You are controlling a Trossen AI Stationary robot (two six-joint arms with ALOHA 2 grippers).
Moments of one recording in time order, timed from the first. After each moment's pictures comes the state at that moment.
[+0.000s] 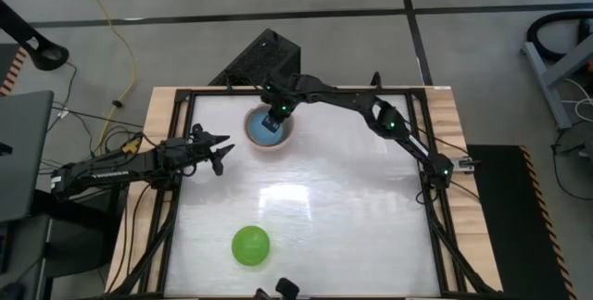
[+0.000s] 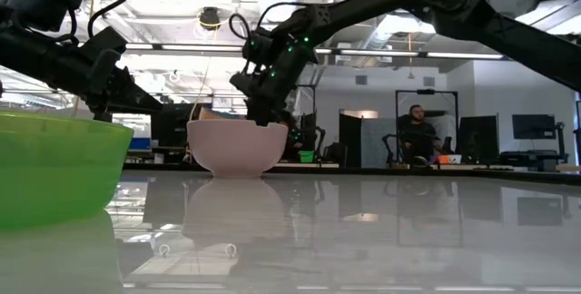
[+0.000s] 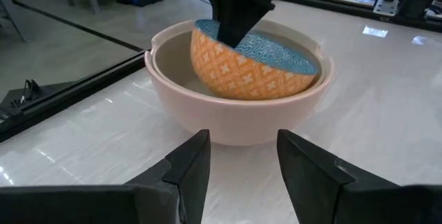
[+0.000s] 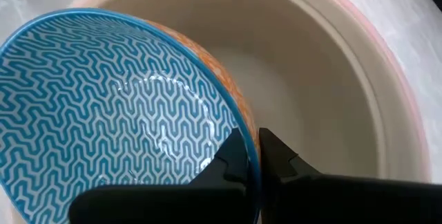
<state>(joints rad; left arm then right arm) 0.25 0.26 0.03 0.01 -0.32 -0.13 -0.42 2.45 2.34 -0.89 -0.24 0.16</state>
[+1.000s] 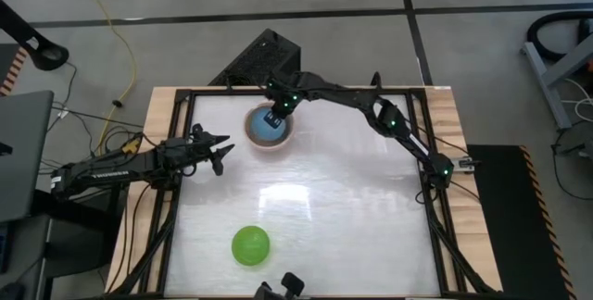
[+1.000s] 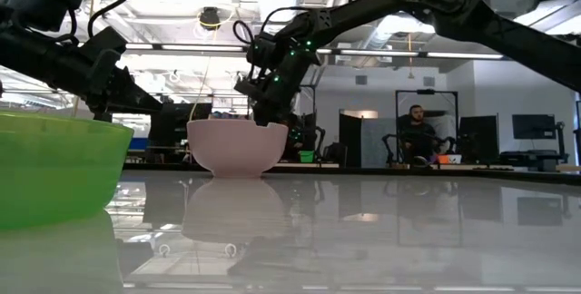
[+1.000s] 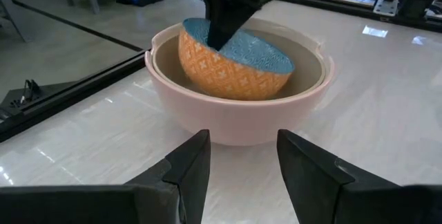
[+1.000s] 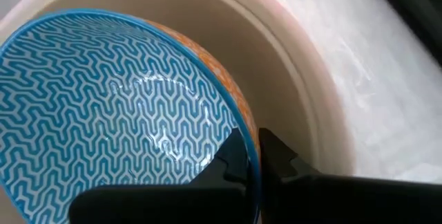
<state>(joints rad) 0.25 0.26 0.03 0.01 -0.32 -0.13 -0.44 2.45 2.33 -0.89 -0.19 0.18</state>
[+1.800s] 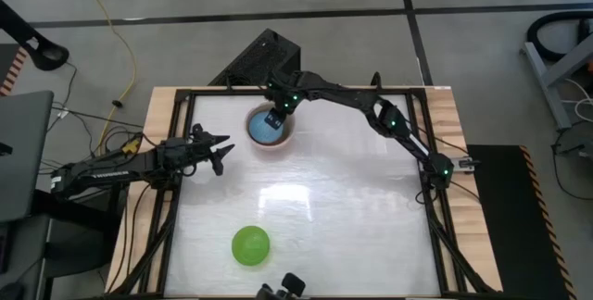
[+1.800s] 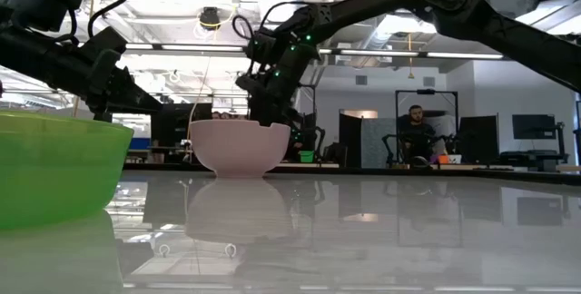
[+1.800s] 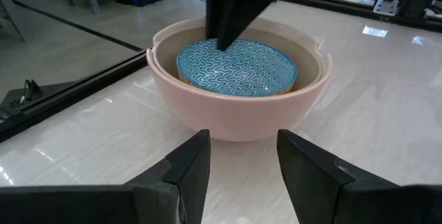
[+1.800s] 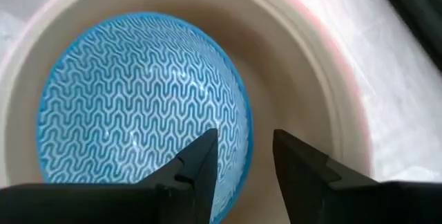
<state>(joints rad) 0.25 0.26 0.03 0.01 -0.32 -0.13 -0.44 2.44 2.36 -0.94 -0.18 0.14</state>
